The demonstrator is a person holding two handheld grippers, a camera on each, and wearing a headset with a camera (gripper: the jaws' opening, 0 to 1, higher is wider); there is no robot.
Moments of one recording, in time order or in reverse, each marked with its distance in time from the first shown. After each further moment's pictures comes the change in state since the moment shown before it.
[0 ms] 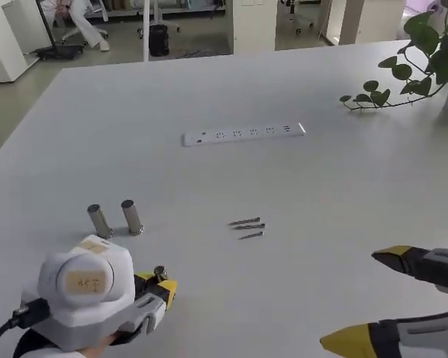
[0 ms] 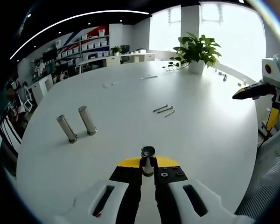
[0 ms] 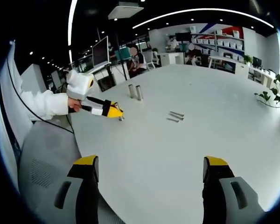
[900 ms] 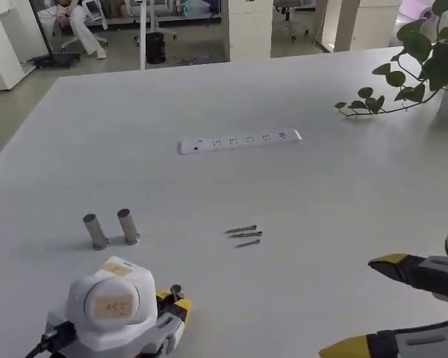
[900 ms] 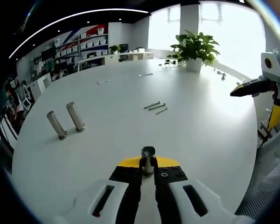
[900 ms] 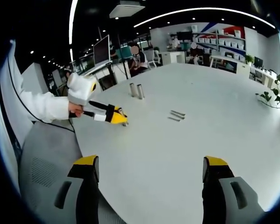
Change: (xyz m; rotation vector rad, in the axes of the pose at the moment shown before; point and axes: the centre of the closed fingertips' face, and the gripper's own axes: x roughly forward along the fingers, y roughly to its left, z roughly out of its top) left arm 0.008 -0.021 -0.004 -0.007 -0.003 -0.009; right arm -0.001 0.002 0.000 -0.006 0.008 0.008
